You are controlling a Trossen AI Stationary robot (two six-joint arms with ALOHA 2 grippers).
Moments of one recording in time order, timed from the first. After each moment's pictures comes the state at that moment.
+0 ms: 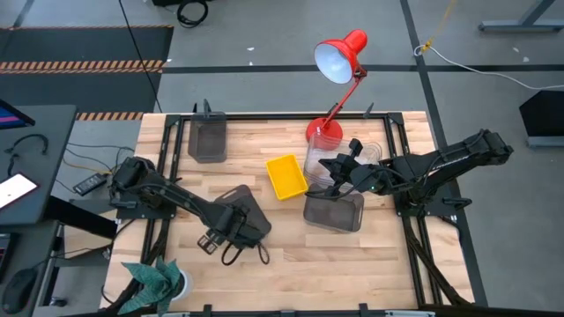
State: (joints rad) left arm -0.42 1.77 1.37 -1.29 -0.08 0.26; right arm 0.25 1.16 0.94 -0.32 0.79 0.17
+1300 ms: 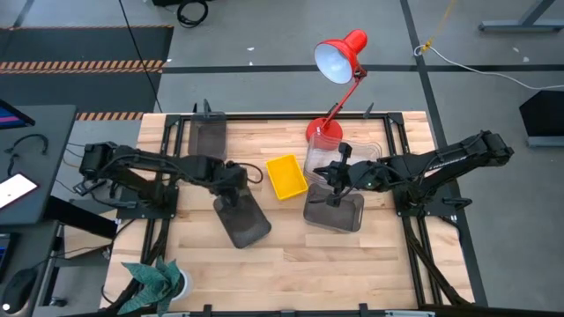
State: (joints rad) left arm -0.01 1.41 0.95 -0.88 -0.14 -0.53; right arm 0.20 1.16 0.89 -0.26 0.55 -0.02
